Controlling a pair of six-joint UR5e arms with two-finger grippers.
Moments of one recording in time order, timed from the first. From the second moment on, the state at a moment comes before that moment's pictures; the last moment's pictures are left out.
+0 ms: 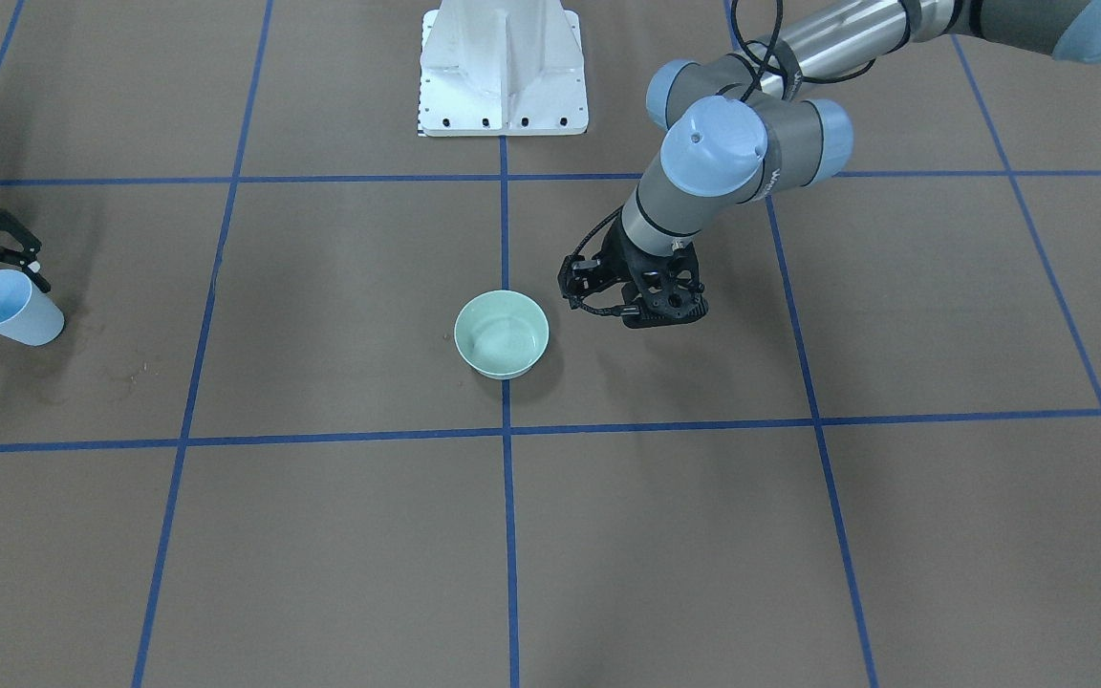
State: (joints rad) left arm -0.65 -2.21 -1.58 -1.82 -2.15 -1.36; right arm 0.87 -1.80 1.37 0.10 1.90 0.56
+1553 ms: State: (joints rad) left arm -0.80 -2.02 -1.68 -1.83 -2.28 -1.17; right arm 0.81 -1.56 1.63 -0.40 1.90 0.67
